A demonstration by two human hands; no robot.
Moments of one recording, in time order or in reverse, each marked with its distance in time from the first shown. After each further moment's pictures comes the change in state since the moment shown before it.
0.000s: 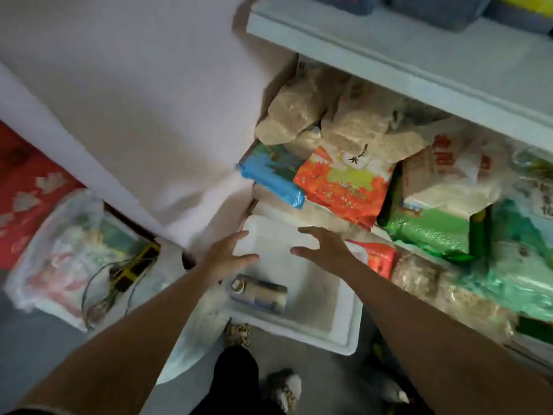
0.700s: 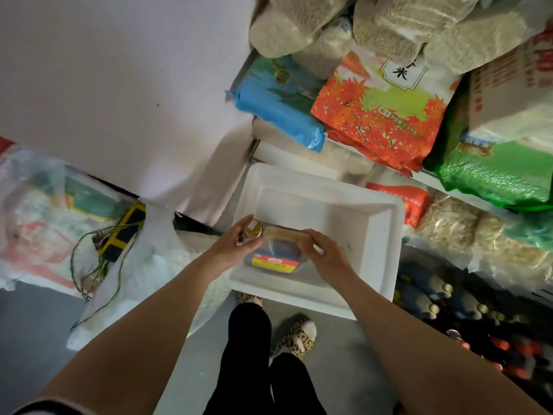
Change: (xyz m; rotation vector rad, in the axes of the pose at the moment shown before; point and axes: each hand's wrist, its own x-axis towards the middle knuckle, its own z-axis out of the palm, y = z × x) left_hand 0.087 -0.124 0.064 -0.337 -0.215 -0.201; right_hand 0.046 0.095 0.157 0.435 0.095 0.213
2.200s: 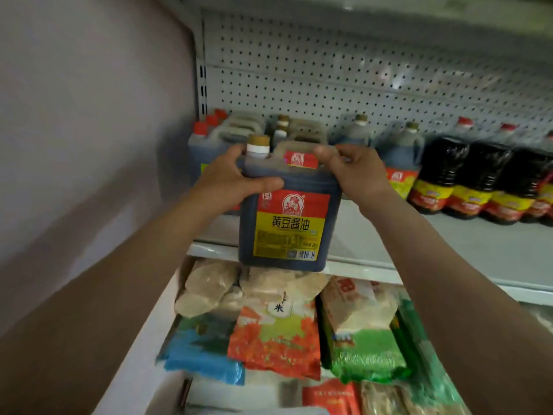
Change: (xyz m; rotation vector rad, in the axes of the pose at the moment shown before) left_hand -0.211 0.603 -0.019 0.229 0.171 1.137; right_hand -0.150 -0.469 -0.400 -0.072 0.922 -0.733
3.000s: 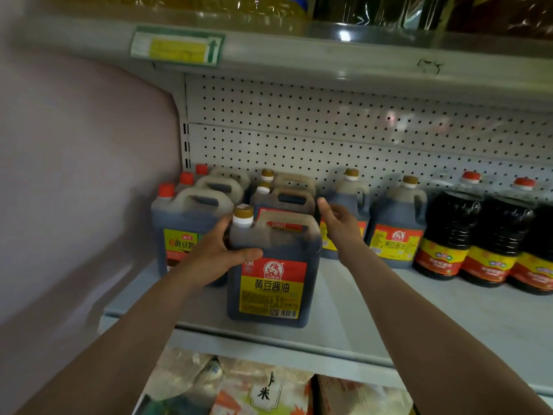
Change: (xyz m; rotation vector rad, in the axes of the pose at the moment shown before) left_hand 0.083 -0.055 0.046 -0.015 -0.020 -0.067; right_hand 0.127 0.128 0.035 0.393 0.023 0.262
